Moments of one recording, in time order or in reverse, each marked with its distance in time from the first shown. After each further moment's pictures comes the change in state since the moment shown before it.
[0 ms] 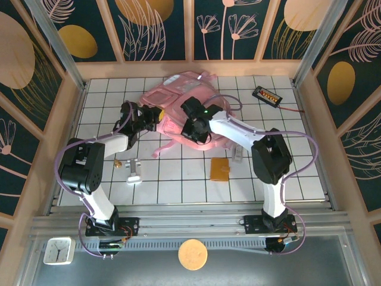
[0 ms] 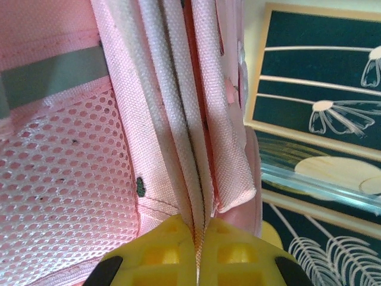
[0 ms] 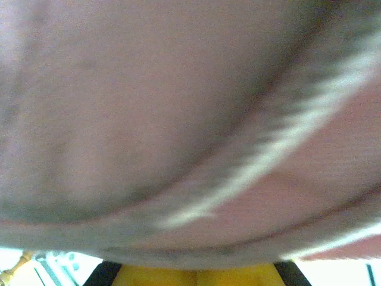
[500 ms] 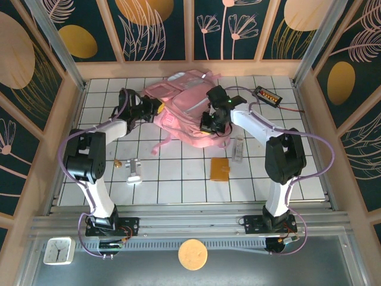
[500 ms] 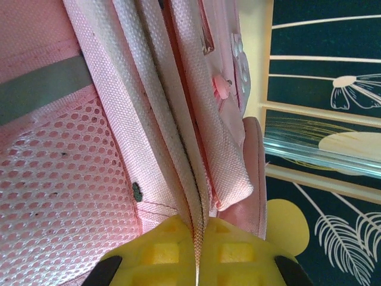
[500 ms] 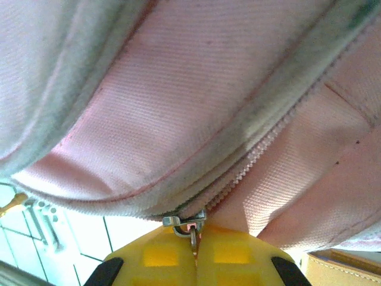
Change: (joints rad) left arm 0.063 0.146 0.269 -0.208 0.154 0.191; right arm -0.200 -0.068 -0.027 -0.027 -0.212 -0.393
